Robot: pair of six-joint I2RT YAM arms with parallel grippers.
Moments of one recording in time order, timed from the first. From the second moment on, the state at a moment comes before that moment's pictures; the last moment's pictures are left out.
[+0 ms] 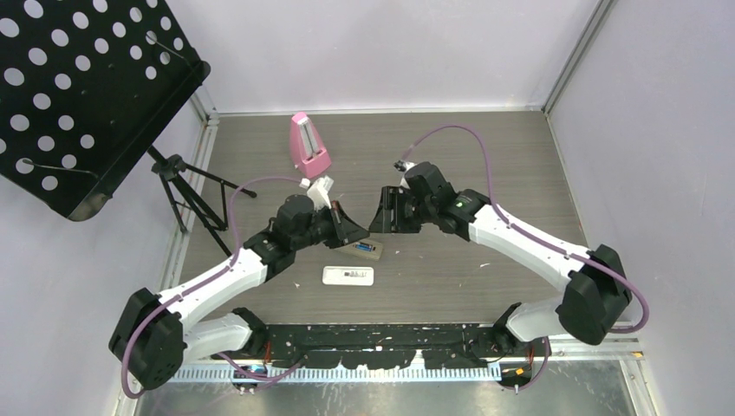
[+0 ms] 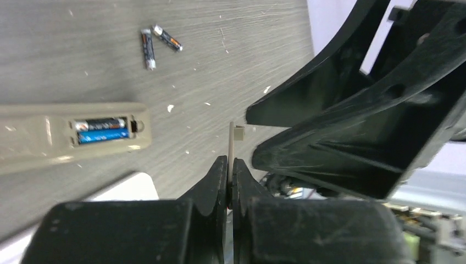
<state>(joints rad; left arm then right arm) -0.65 1.10 0.61 0.07 0.30 -0.93 0.74 1.39 1.07 -0.43 -0.21 0.66</state>
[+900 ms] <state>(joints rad) -0.65 1.09 0.64 0.58 0.63 0.40 0.63 1.11 0.96 -0.24 -0.13 1.55</state>
